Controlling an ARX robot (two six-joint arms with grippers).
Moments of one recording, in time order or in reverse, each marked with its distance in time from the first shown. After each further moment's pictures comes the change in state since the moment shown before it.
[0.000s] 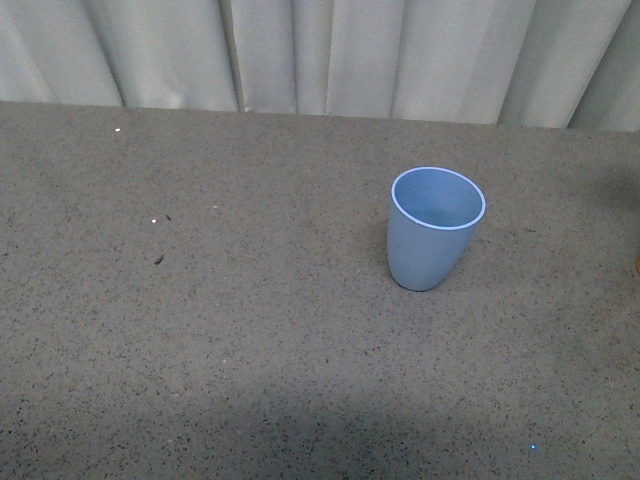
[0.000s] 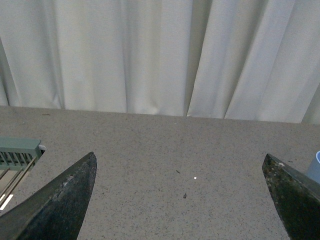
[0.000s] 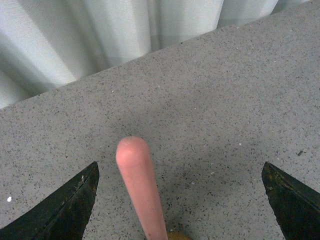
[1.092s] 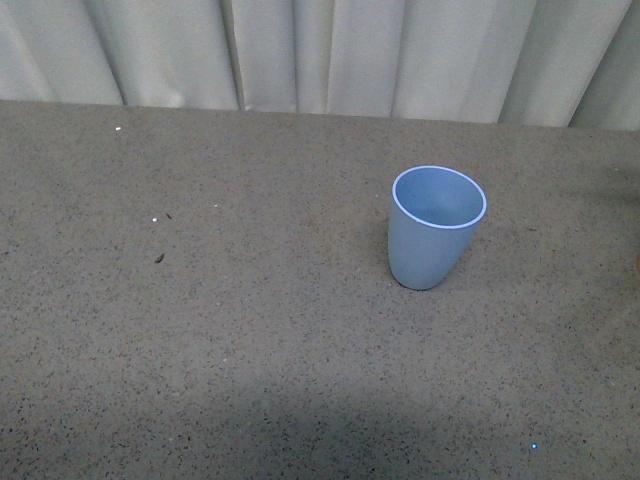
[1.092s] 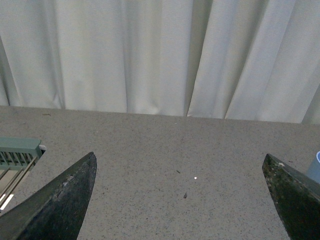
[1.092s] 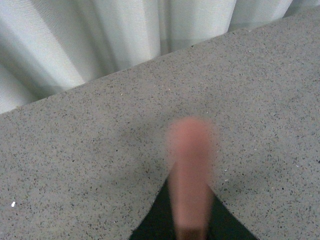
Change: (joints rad) left arm 0.000 0.000 0.000 0.000 0.000 0.000; right arm 0.011 0.034 -0.040 0.121 -0.014 0.005
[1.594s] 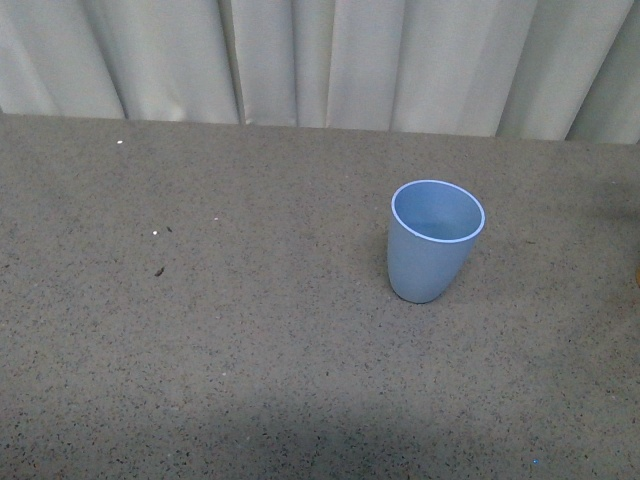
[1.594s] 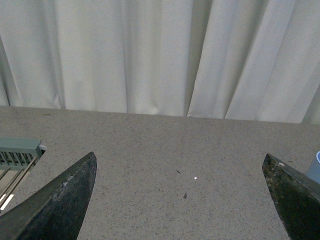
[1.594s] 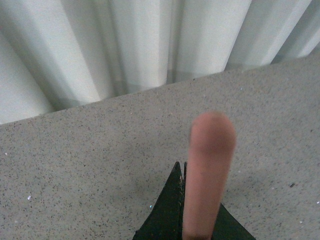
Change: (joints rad) left arm 0.000 0.000 0.000 0.000 0.000 0.000; right arm 0.014 -0.155 -0.100 0.058 -0.005 -0.119
